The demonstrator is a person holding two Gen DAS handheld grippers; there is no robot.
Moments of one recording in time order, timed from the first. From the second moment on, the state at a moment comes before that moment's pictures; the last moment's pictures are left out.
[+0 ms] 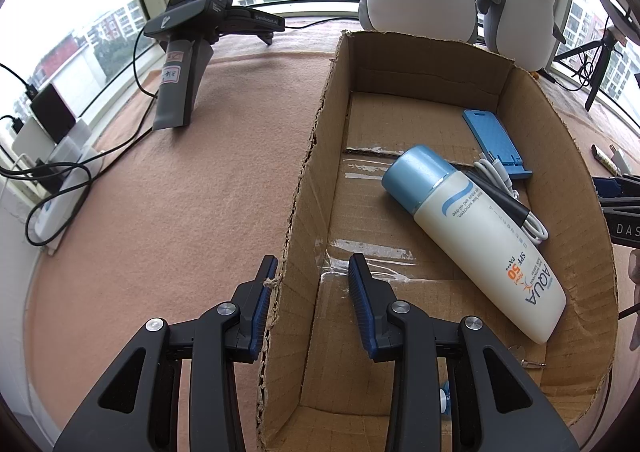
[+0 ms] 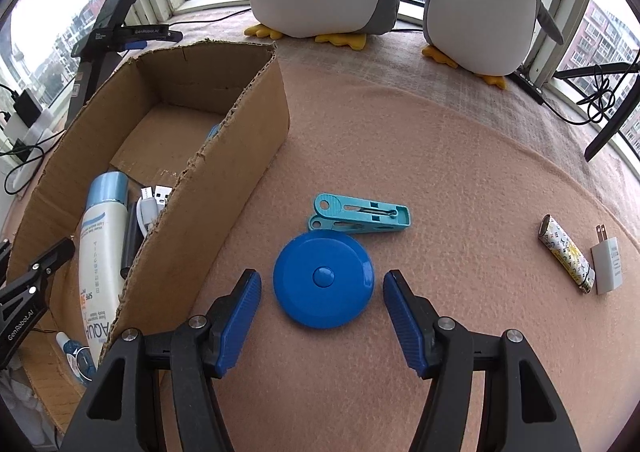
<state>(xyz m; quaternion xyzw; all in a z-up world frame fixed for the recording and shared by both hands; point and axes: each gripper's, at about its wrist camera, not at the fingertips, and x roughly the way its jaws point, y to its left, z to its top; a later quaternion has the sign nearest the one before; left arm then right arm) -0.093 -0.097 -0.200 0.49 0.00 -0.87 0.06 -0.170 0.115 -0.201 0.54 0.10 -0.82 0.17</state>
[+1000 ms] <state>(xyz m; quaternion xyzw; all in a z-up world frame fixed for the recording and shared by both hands) -0.093 -0.098 -0.200 0.49 0.00 -0.87 0.06 -0.158 0.127 -0.155 0.50 0.06 -0.85 0.17</state>
